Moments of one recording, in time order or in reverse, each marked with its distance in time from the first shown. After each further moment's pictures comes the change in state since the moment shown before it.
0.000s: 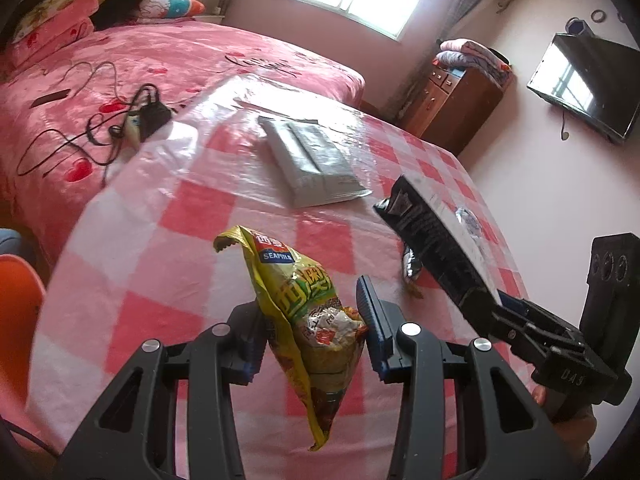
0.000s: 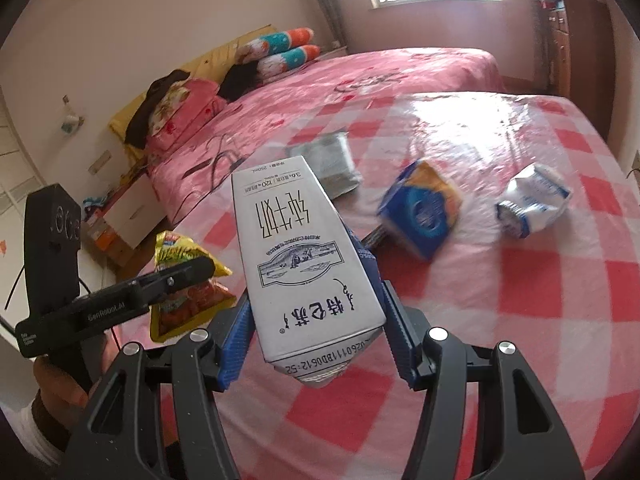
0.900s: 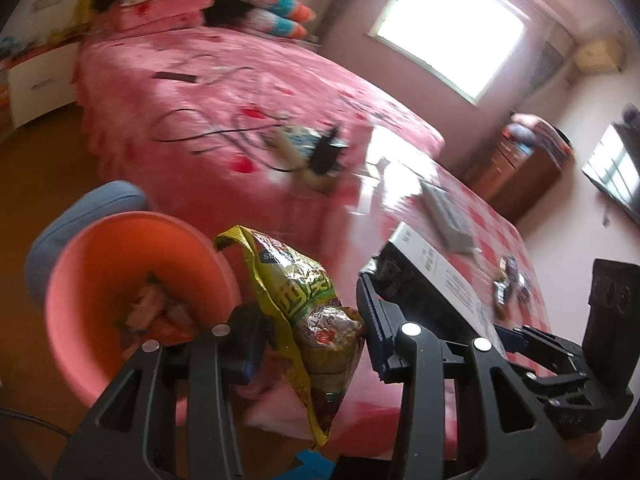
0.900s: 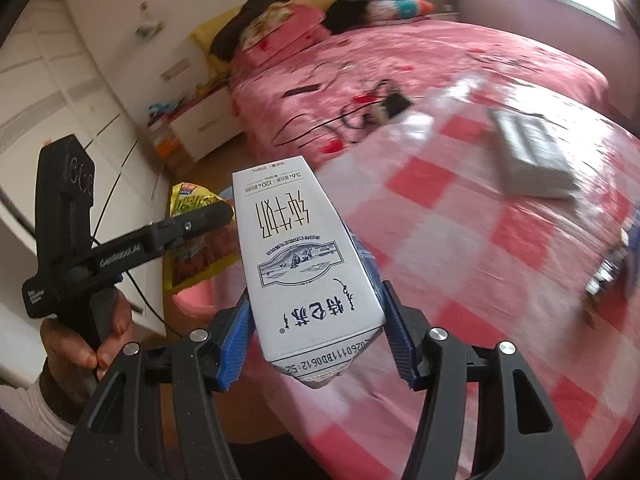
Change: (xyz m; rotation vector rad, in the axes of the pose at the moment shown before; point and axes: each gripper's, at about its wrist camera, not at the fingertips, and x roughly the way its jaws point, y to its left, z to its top) left arm -0.110 0.150 -0.030 -0.257 -0.147 0.183; right arm 0.079 0.175 -0.001 -0.293 0.226 0.210
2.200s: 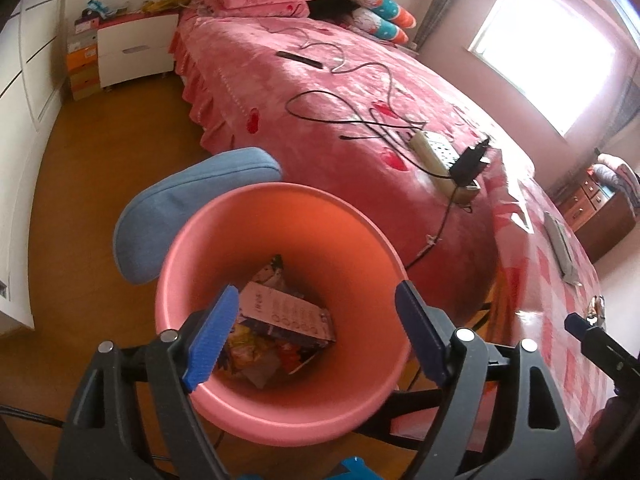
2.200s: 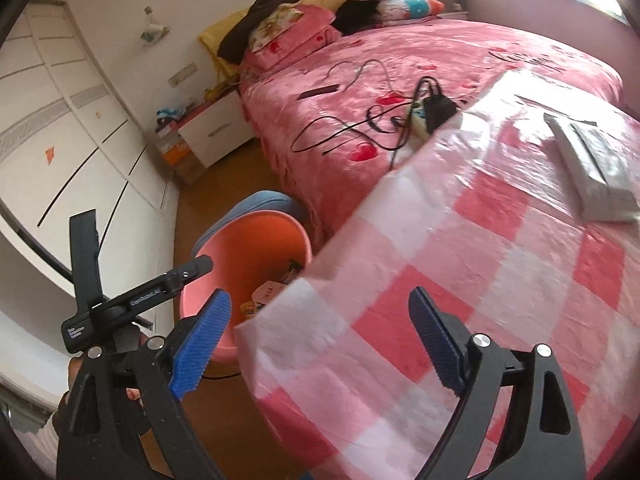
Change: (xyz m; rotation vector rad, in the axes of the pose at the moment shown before) left arm 0.002 0.101 -0.012 -0.155 -0.003 0.269; right arm 0.040 0.013 0.016 0.058 -0.046 0.024
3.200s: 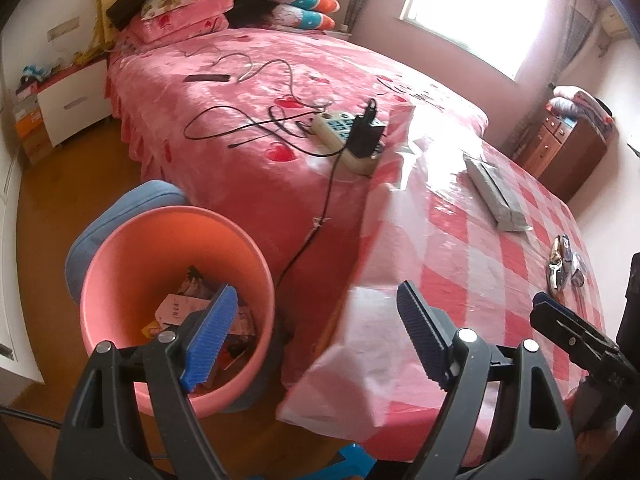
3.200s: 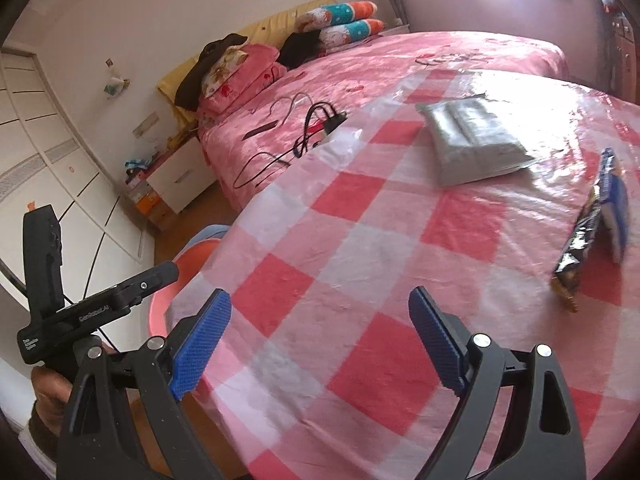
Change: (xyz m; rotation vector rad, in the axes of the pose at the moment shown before) left arm -0.022 -0.130 -0.016 0.245 0.015 -0.064; right arm -0.067 -0.083 -0.037 0.133 -0.129 -0.082
